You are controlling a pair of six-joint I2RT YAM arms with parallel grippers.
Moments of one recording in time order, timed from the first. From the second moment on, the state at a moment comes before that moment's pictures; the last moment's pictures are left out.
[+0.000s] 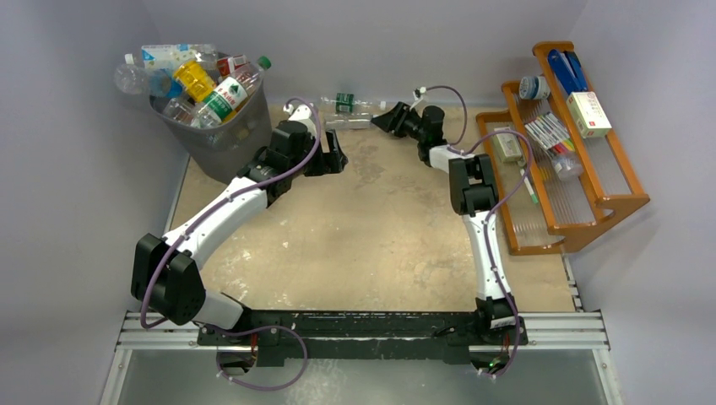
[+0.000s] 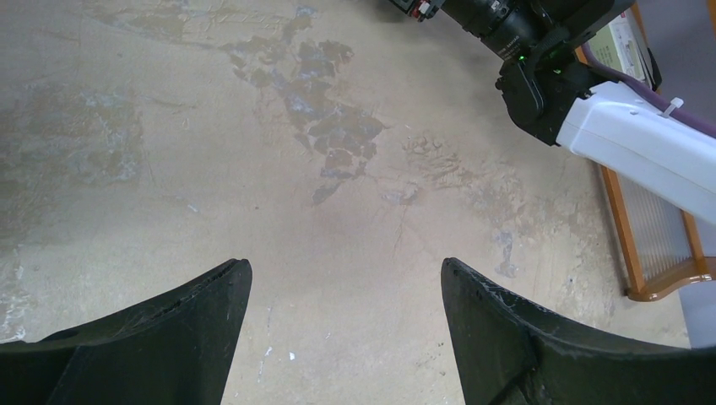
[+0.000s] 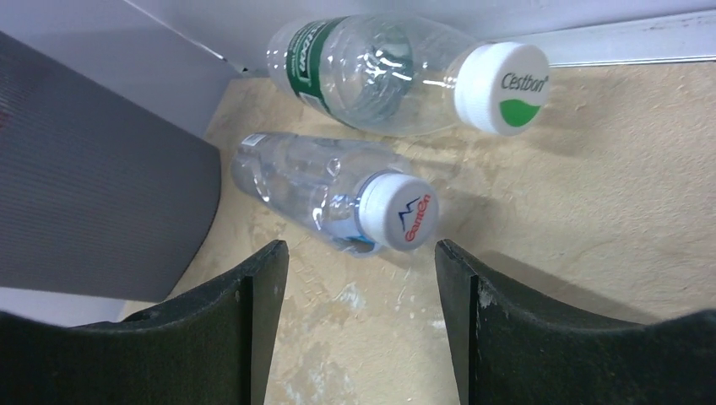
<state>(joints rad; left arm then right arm) -0.49 1.44 1.18 -0.25 0.00 -0.50 0.20 2.69 1.98 0.62 -0.59 0.74</state>
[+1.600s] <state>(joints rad) -0.49 1.45 1.14 -0.26 -0.02 -0.51 0.27 2.44 1.38 0.94 -0.68 0.83</state>
